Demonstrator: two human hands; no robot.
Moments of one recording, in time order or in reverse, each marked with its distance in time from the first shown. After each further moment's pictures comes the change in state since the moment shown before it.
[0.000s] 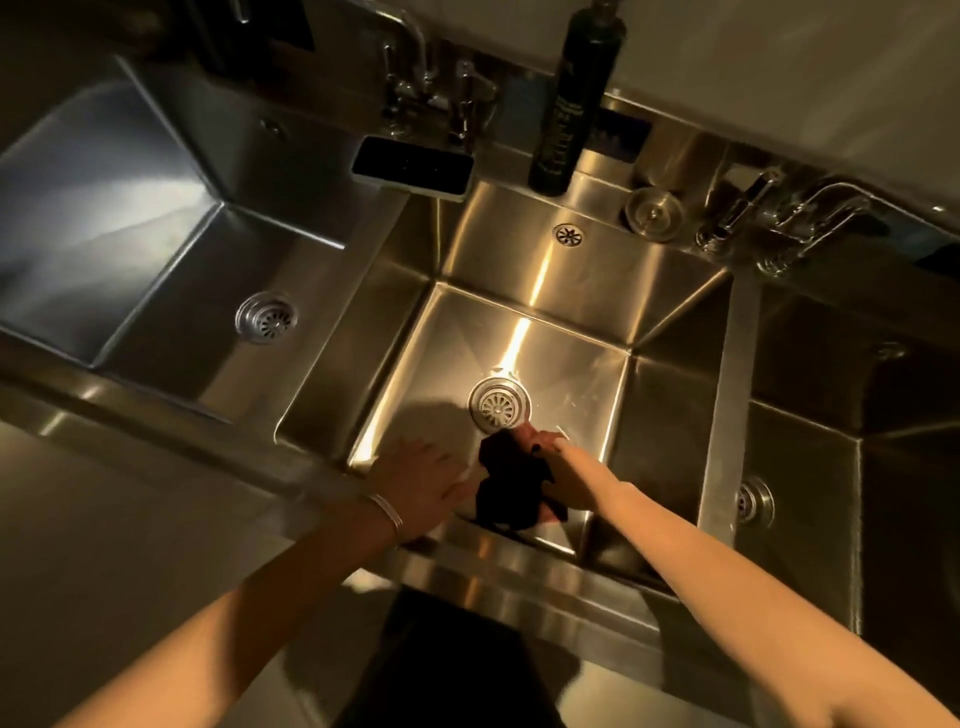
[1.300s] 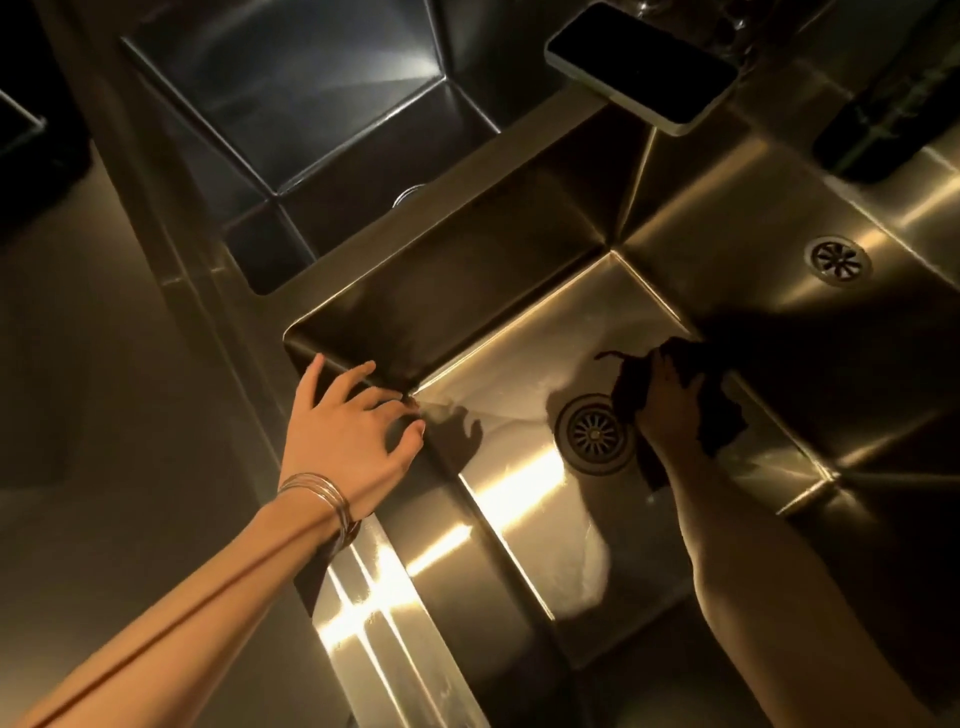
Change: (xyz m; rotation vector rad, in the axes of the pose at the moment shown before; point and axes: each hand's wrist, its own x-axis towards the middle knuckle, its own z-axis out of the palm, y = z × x) left_hand 0.011 0.002 0.017 -0.111 0.320 -0.928; right_hand 0.254 0.052 -0.029 -0.303 0.185 -0.124
